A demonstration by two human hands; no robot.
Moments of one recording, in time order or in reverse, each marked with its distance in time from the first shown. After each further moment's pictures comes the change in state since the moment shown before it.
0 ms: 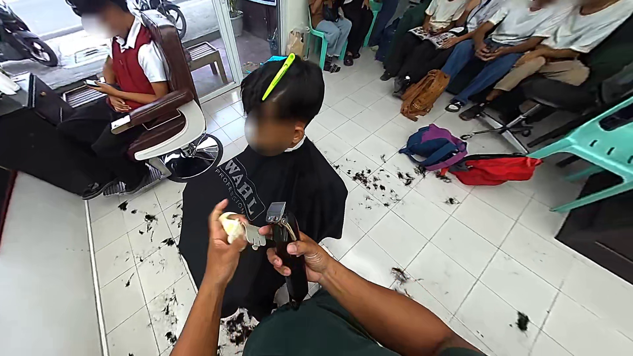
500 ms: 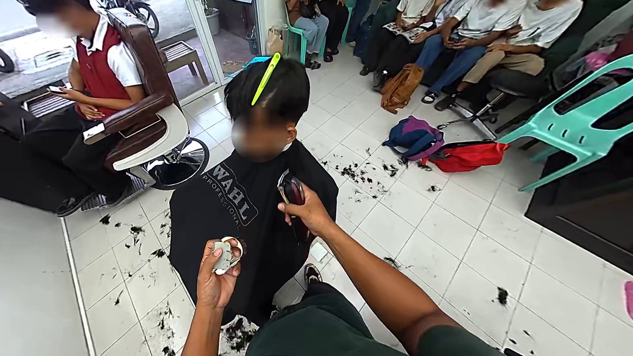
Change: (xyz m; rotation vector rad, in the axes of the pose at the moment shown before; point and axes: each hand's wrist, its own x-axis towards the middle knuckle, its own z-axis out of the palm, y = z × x) left_hand -0.022 -0.017 -0.016 -0.526 0.197 -0.253; right_hand 0.035 -0.076 -0.011 -0.910 0.797 -0.112
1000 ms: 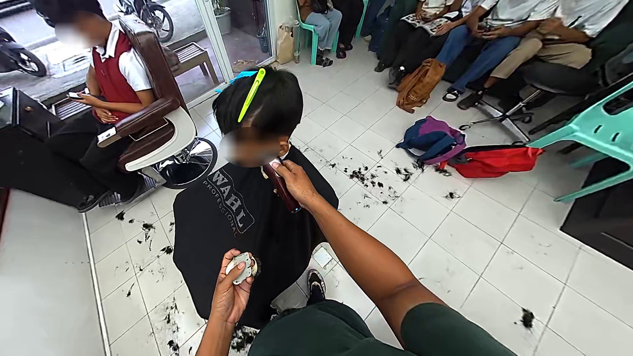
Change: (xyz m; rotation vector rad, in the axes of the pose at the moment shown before) left_hand 0.000 -0.050 0.027 -0.092 0.176 -0.122; right_hand 0.095 -0.025 -0.029 -0.142 -0.027 -0.023
